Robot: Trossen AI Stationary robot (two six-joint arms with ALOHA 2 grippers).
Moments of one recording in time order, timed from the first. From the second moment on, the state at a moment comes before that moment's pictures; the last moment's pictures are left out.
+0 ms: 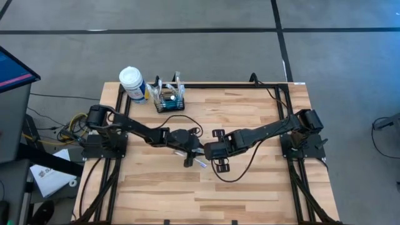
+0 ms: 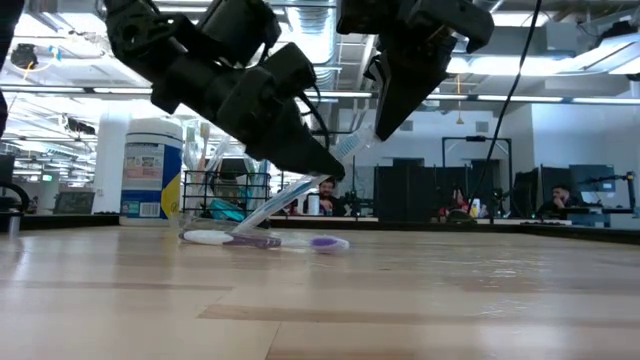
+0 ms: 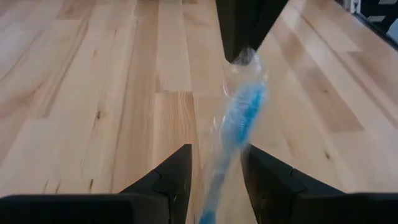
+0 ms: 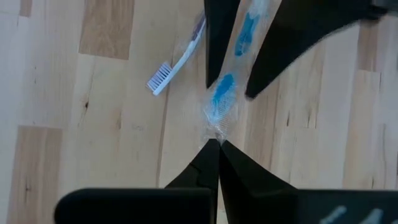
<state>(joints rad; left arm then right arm) -0.08 1.77 0.76 0.50 0.02 -0.01 0.25 1.83 1.45 -0.84 0.21 0.06</state>
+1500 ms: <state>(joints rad) -0.07 1.70 0.80 0.37 -0.08 0.10 0.20 1.70 1.45 -0.90 0.21 0.04</state>
